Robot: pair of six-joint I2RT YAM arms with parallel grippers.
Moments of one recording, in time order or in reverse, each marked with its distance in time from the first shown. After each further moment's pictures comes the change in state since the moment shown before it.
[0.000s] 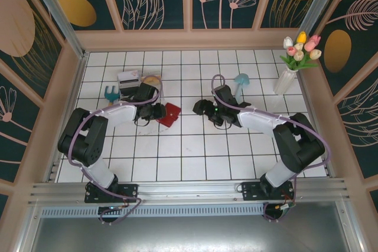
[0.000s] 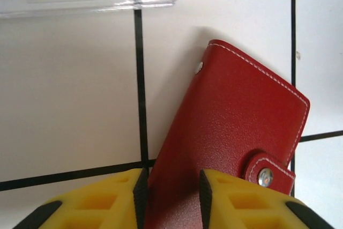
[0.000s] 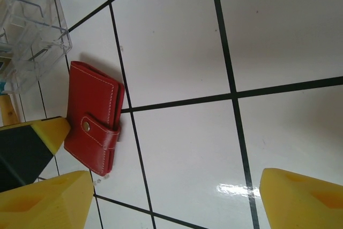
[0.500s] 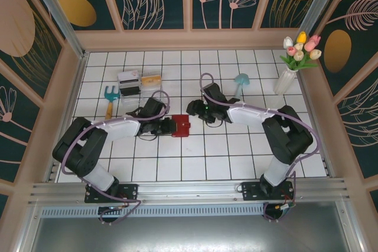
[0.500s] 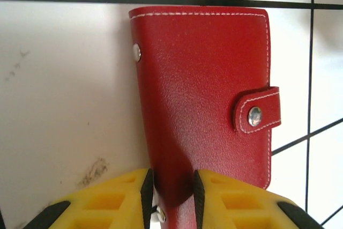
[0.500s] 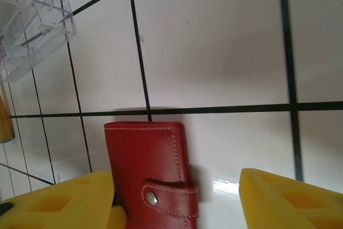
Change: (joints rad) left arm -0.156 -0.114 -0.191 0.119 0.143 -0.154; right arm 0.072 0.129 0.132 -0.039 0.026 -0.023
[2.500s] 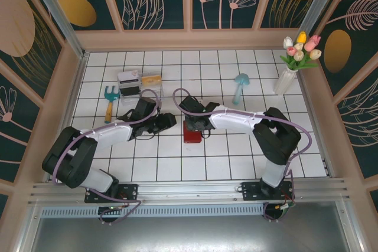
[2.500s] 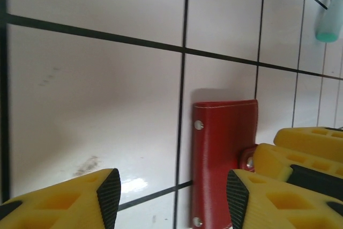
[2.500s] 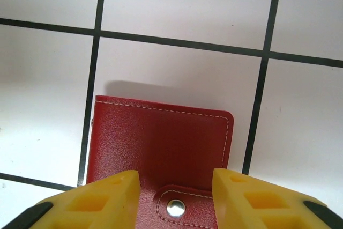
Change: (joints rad) left arm 0.035 -0.107 -0.078 0.130 0.021 -0.203; right arm 0.239 0.058 0.147 -0.376 0.410 -0.221
